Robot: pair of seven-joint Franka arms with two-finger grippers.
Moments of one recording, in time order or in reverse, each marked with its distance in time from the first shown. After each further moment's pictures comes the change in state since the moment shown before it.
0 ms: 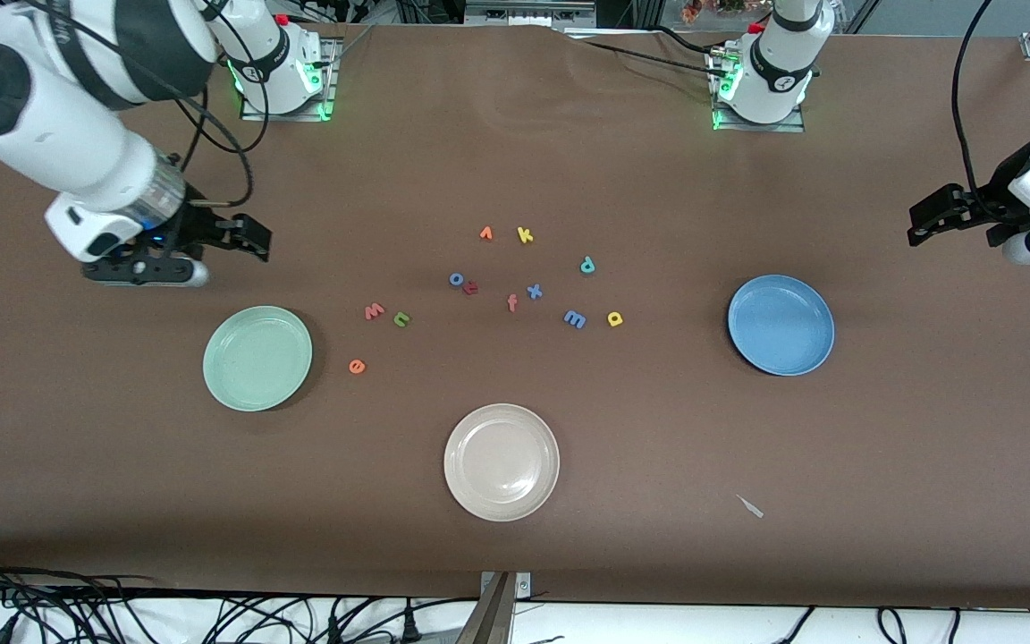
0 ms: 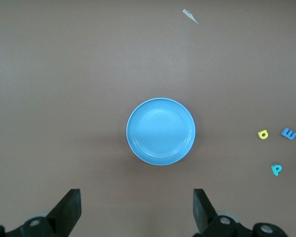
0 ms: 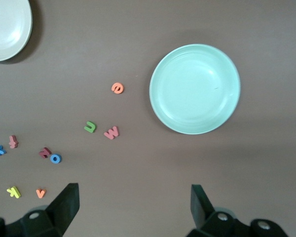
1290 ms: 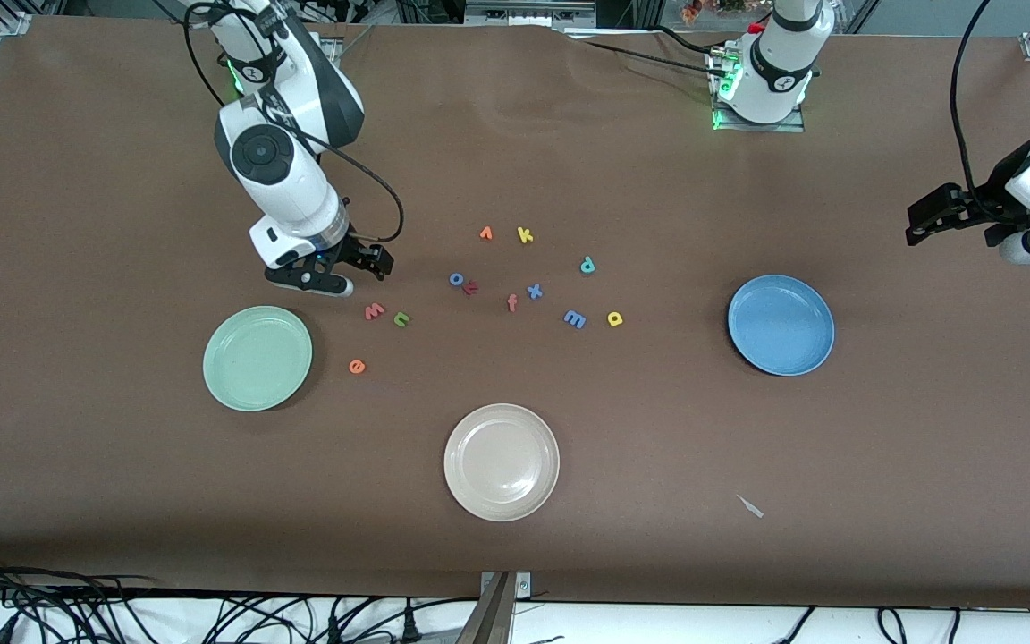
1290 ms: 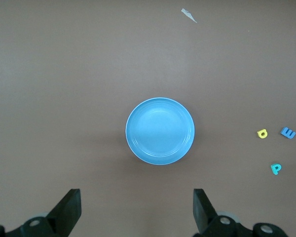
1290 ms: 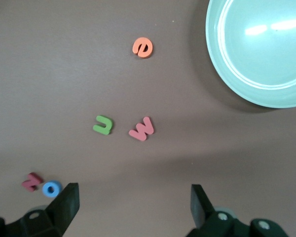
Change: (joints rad) left arm 0.000 0.000 -0.004 0.000 0.000 -0.002 0.000; right arm 0.127 0.161 0.068 -0.339 -0.113 0.528 0.403
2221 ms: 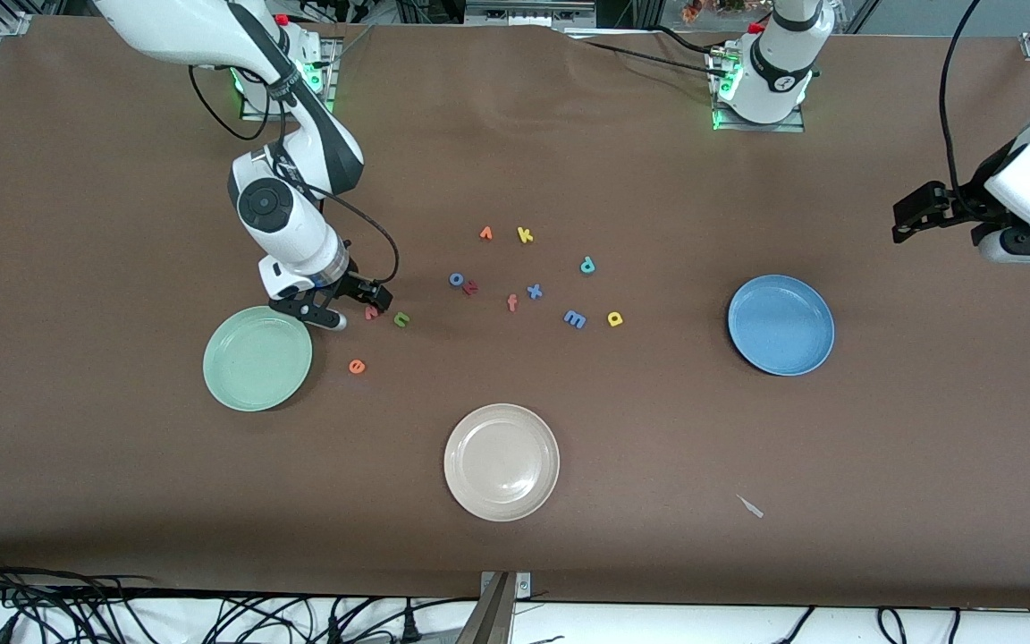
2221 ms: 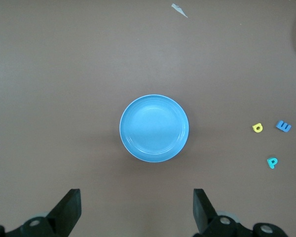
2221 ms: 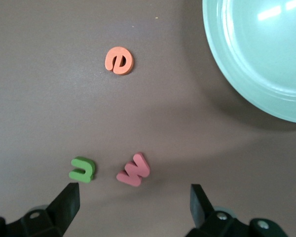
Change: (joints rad) left arm -0.006 0.002 -0.032 -0.003 0.000 -0.009 0.000; right arm -0.002 0.175 -0.050 0.009 -0.011 0.209 0.082
